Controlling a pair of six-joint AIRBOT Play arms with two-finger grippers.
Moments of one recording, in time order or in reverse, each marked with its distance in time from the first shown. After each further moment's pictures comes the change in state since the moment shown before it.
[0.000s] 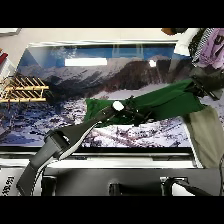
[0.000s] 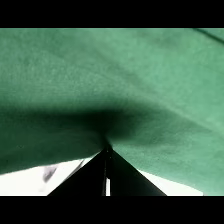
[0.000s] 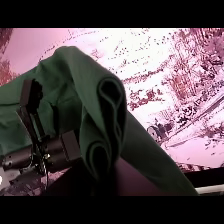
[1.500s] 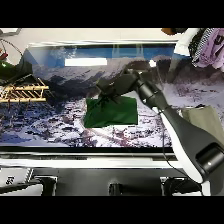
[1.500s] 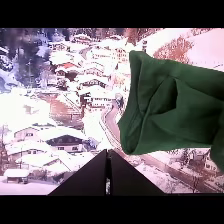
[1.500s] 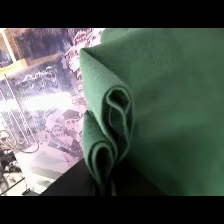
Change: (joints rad) left arm 0.831 0.806 0.011 1.030 -0.883 0.050; right arm 0.800 -0.351 0.000 0.125 0.648 0.486
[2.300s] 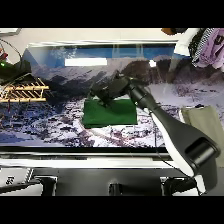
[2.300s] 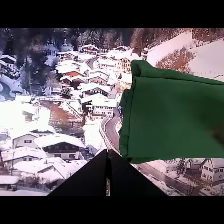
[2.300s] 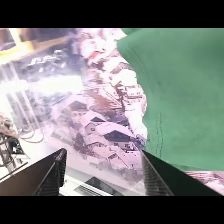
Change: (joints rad) left arm 0.011 -0.003 -0.005 0.003 0.029 0.003; right arm -0.012 -0.043 0.000 0.120 0.053 -0.159
